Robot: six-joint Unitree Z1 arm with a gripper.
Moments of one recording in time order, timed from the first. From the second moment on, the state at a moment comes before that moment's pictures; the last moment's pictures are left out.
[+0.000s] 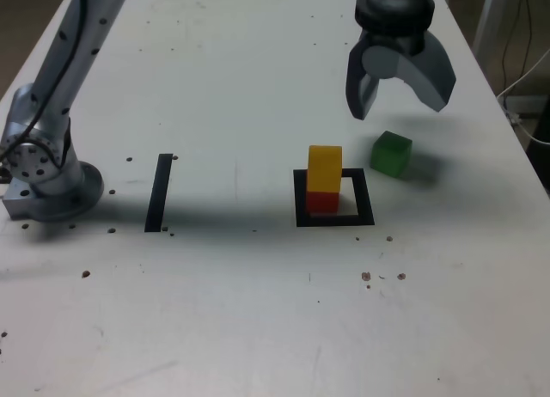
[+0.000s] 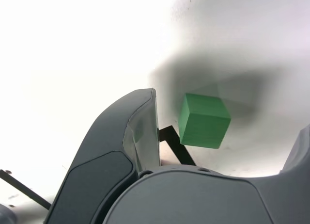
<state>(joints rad) 0.18 2.21 -1.94 1.31 0.05 0.61</state>
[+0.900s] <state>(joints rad) 0.14 2.33 -1.94 1.29 0.00 0.61</state>
